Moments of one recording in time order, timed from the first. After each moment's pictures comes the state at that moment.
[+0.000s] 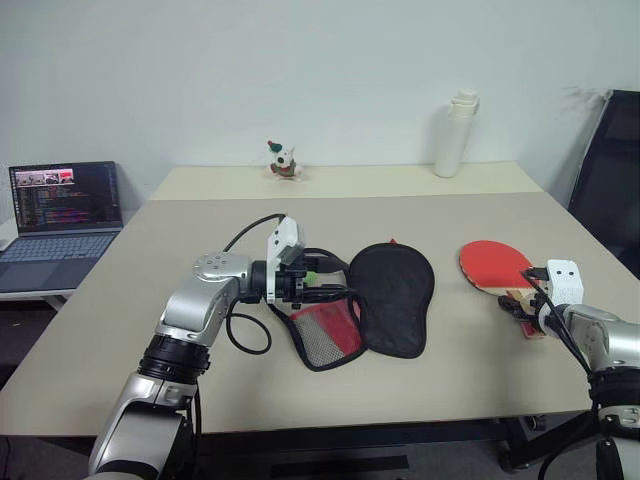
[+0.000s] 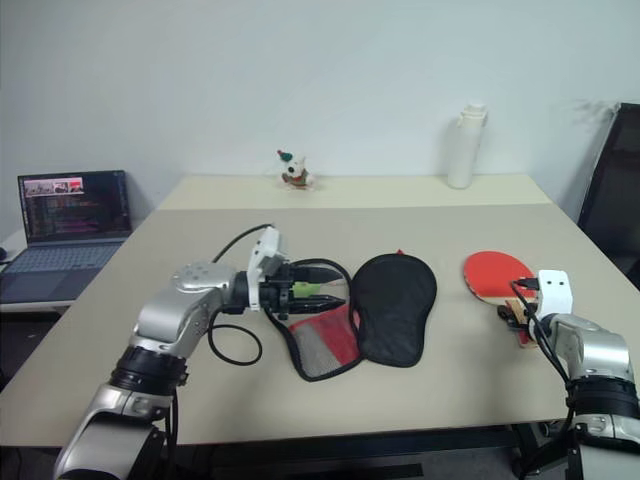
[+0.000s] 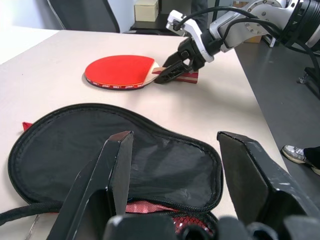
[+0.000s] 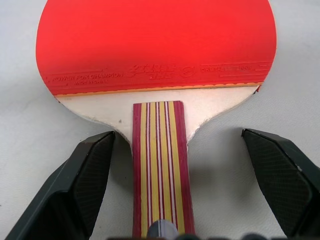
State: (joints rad) left arm -0.75 0.53 -0.12 0.17 -0.39 0.40 -1.24; right arm -0.56 -0.63 -0.25 0.42 0.27 0.78 0.34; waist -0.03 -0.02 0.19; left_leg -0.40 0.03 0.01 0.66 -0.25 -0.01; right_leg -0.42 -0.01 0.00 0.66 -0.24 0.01
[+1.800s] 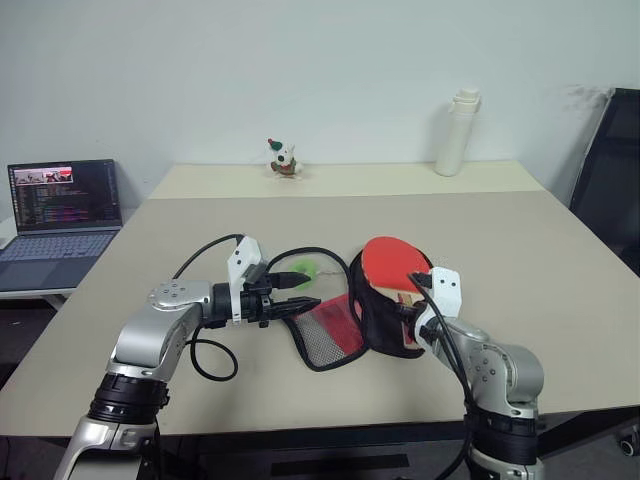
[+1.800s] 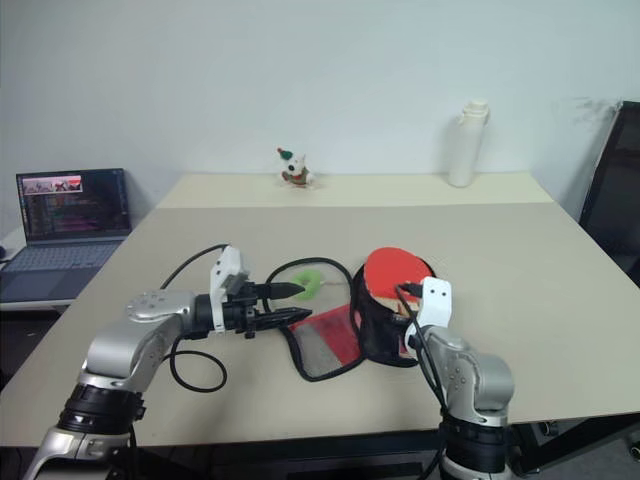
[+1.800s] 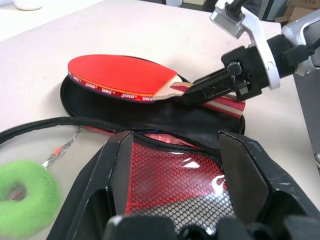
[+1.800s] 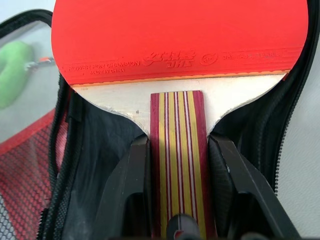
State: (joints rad) left arm -0.53 0.64 -0.01 0.01 -0.43 0.48 -1.12; right arm -0.46 0.13 -0.21 -0.32 0.31 1.25 -0.14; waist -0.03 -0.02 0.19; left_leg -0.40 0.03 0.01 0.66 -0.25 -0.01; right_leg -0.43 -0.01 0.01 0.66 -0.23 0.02
